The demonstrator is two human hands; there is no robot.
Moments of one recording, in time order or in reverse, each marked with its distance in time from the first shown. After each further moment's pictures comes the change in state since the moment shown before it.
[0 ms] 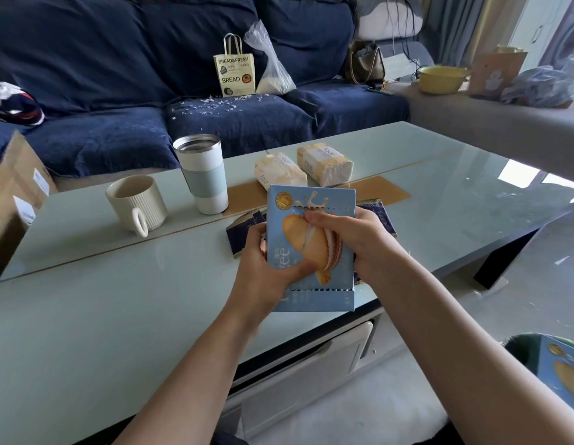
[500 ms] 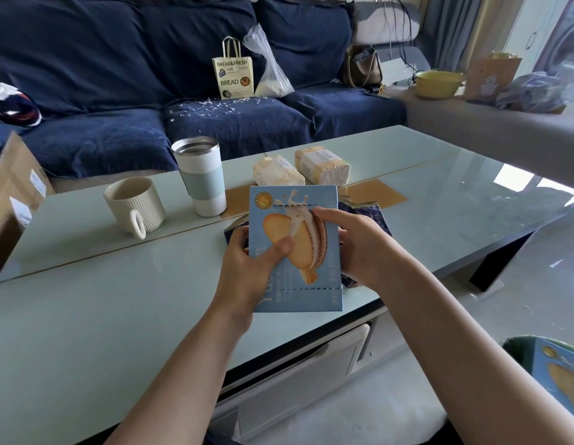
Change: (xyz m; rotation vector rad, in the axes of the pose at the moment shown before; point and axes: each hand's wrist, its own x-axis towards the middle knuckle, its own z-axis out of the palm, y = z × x) left_hand 0.004 0.010 -0.007 -0.159 0.120 -0.091; right_hand -0.009 -0.005 -0.004 0.106 -0.149 0.142
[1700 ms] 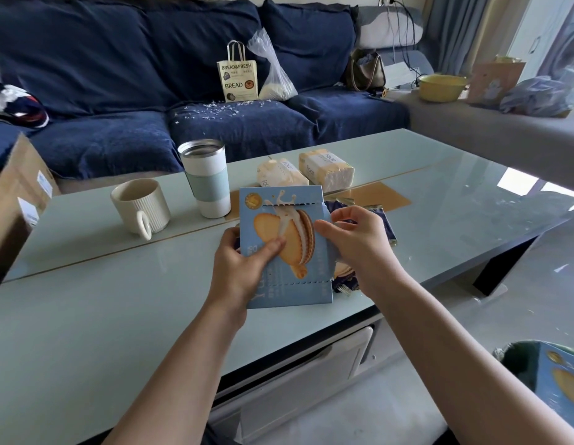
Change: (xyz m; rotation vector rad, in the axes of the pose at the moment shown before) left_hand 0.013 -0.002 -0.012 0.014 0.111 0.037; right_hand 0.003 0.010 0.009 -0.348 0.296 -0.262
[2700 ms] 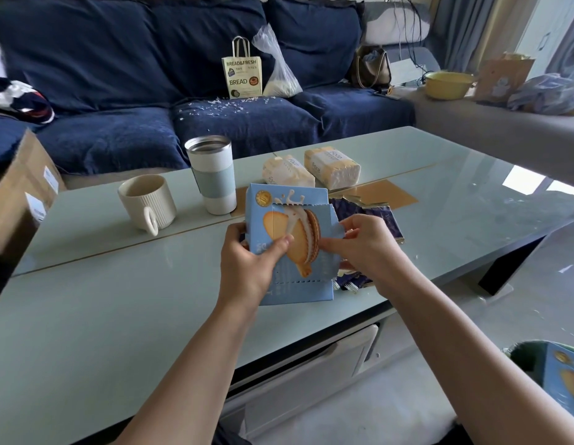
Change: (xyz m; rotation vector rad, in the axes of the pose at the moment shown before) left_hand 0.000 -0.006 0.000 0.159 0.096 0.112; right_hand 0.002 0.006 -0.003 -0.256 -0.068 0.021
